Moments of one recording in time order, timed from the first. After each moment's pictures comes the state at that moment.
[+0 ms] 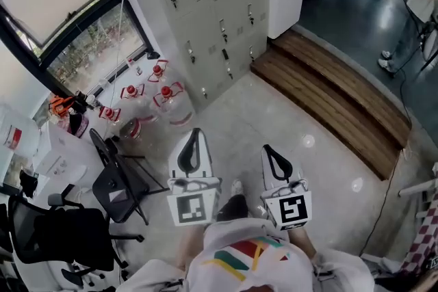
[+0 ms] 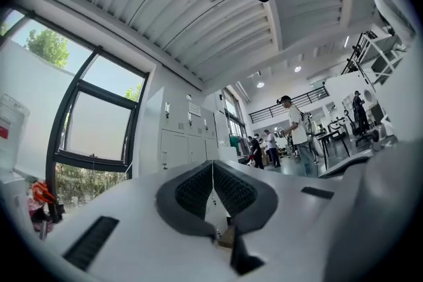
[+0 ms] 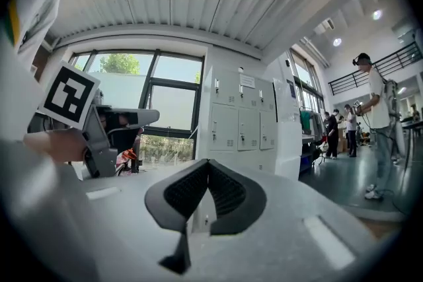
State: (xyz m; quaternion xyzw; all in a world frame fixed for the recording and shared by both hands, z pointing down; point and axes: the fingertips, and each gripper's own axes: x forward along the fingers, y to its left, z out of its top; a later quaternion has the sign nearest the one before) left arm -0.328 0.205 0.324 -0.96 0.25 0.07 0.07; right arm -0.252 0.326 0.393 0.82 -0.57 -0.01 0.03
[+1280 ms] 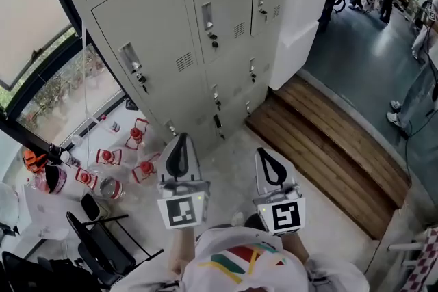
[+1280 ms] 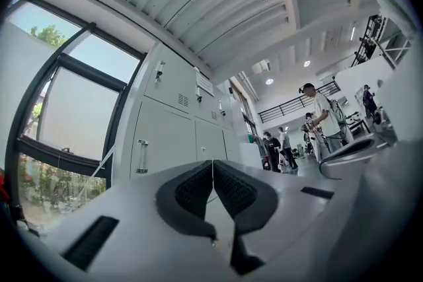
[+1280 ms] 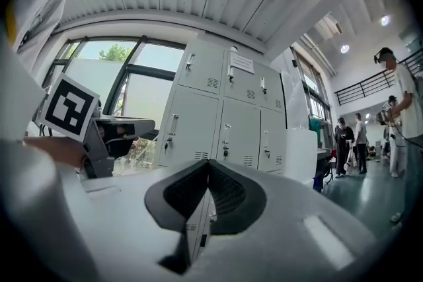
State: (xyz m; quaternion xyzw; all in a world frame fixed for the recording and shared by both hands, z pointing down) left arm 0.032 -0.126 0.310 -0.95 0.27 0.09 0.08; right arm 0.119 0.007 0.355 0.82 -0.57 -0.06 0.04
